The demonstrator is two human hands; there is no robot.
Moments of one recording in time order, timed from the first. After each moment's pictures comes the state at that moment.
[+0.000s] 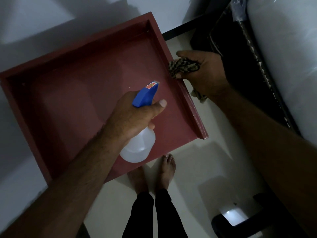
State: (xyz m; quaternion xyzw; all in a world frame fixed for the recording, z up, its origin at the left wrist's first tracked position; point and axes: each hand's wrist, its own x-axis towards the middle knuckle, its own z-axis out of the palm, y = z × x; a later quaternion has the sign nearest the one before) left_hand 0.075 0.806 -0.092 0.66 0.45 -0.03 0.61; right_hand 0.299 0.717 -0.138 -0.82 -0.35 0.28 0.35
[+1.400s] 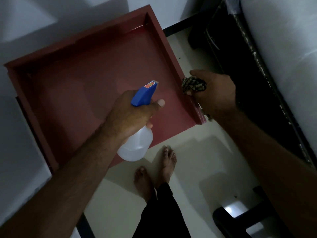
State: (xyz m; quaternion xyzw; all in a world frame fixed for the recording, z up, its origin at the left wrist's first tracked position) left_hand 0.044 0.781 -0.075 0.68 0.44 -0.04 0.59; right_hand 0.249 0.641 -0.125 -0.89 -0.36 0.18 0.20
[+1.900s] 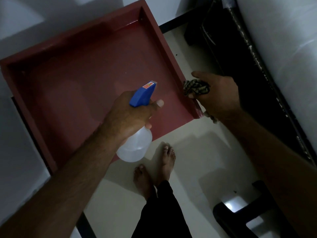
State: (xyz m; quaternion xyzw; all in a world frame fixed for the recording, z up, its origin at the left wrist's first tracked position) left_hand 0.036 0.768 -0.080 0.67 0.44 -0.05 0.59; right_hand 0.244 0.612 -0.121 -0.89 -0.34 0.23 0.19
